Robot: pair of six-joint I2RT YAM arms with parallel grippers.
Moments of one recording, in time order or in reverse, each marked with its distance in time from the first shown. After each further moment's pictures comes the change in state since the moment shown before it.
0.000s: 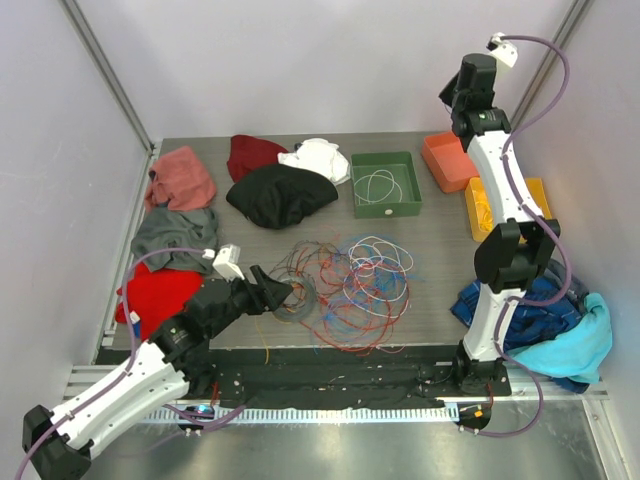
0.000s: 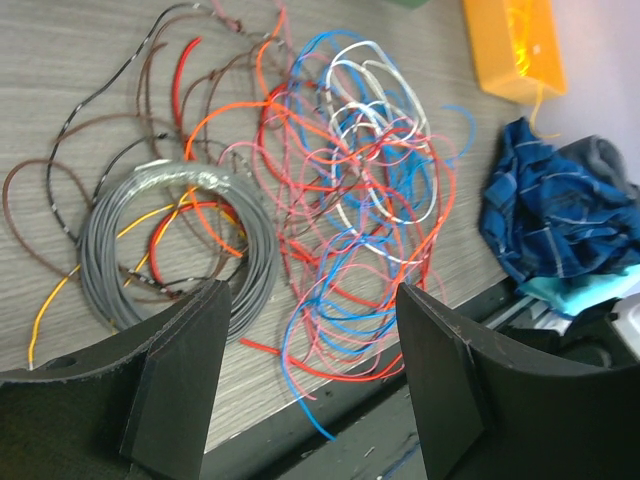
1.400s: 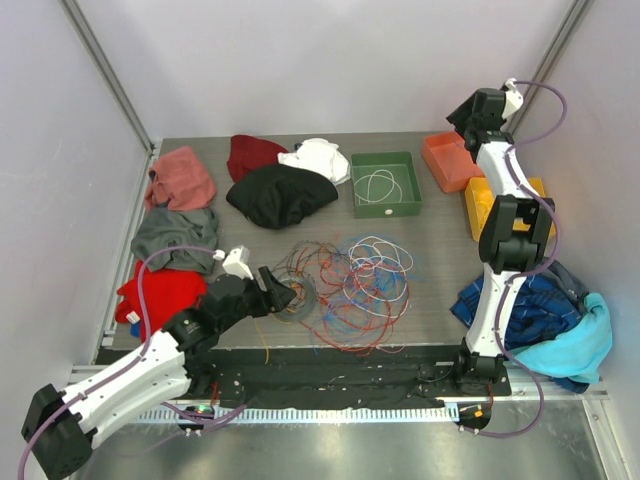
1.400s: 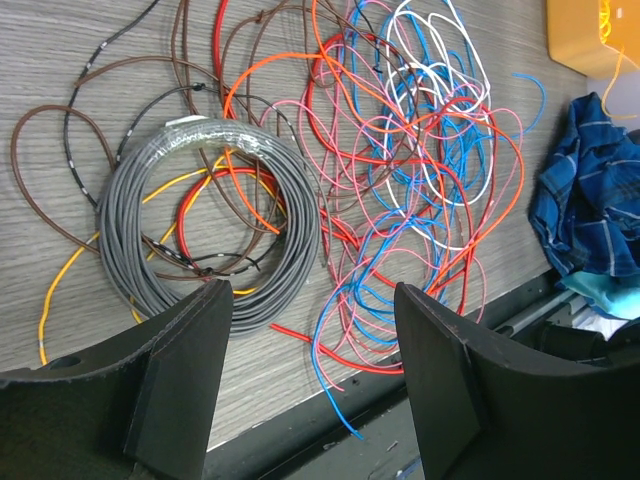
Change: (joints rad) left arm 0.000 0.158 -0.013 0.026 0.008 -0.034; right arm -0.178 0.225 -0.130 0.156 -0.177 0.165
